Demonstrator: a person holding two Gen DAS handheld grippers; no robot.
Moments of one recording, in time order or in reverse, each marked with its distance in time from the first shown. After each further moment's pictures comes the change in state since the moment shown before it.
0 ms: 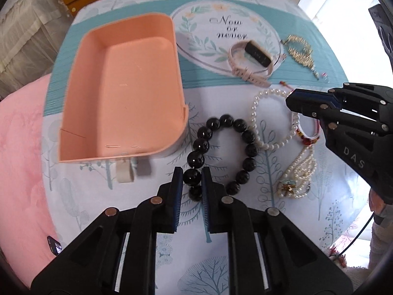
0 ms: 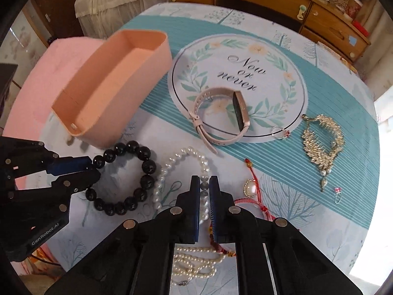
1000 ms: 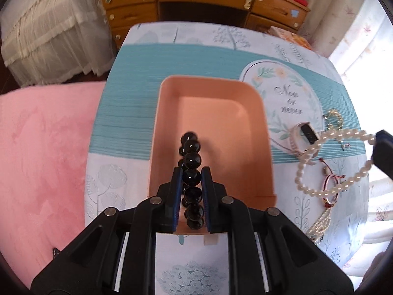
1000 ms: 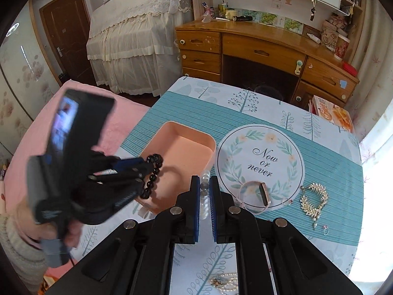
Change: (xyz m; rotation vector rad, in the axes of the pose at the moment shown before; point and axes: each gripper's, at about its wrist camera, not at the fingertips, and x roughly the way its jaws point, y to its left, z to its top) left arm -0.027 0.102 0.057 -0.184 -0.129 0.045; right arm -0.132 0.086 0.071 0.020 -0.278 0.016
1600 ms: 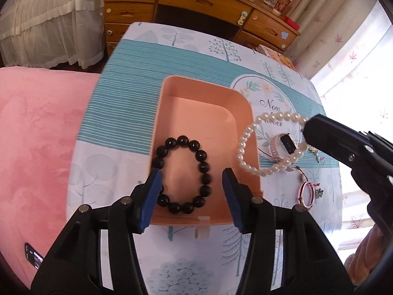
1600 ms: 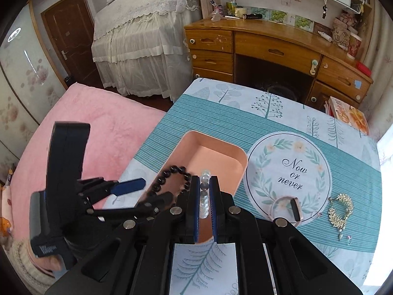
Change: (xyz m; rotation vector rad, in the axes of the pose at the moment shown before) left arm -0.008 0.023 -0.018 -0.090 -0.064 -0.187; right arm 0.045 0.035 0.029 0.018 0.006 0.069
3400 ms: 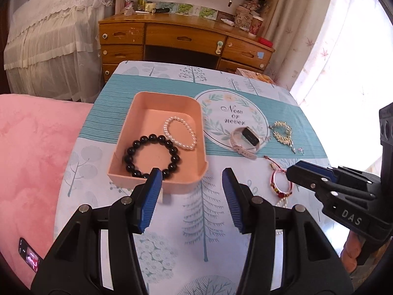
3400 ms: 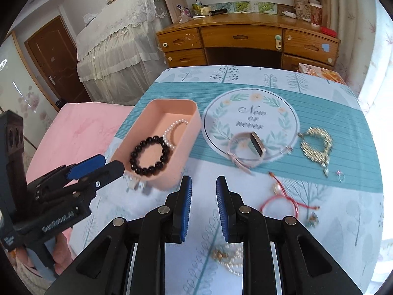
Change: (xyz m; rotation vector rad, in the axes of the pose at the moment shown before) left arm -0.073 -0.088 -0.100 0.115 -0.266 0.046; right arm -0.034 -0.089 -0.133 0.171 -0.052 -0.022
